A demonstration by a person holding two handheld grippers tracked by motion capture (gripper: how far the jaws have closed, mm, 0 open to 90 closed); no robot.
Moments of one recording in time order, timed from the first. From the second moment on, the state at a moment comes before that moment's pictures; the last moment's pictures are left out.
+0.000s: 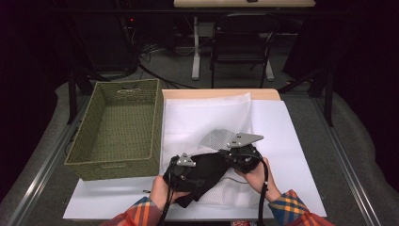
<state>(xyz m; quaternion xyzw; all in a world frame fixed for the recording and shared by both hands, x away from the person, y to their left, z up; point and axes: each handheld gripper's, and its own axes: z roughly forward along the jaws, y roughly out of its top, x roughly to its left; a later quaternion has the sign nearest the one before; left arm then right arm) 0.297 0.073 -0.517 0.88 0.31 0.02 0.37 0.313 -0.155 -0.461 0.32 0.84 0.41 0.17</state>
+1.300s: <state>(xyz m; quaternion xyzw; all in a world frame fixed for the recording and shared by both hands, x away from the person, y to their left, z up) 0.281 0.089 -0.522 0.91 0.29 0.03 0.31 0.312 -0.158 -0.462 0.32 0.84 0.41 0.16</state>
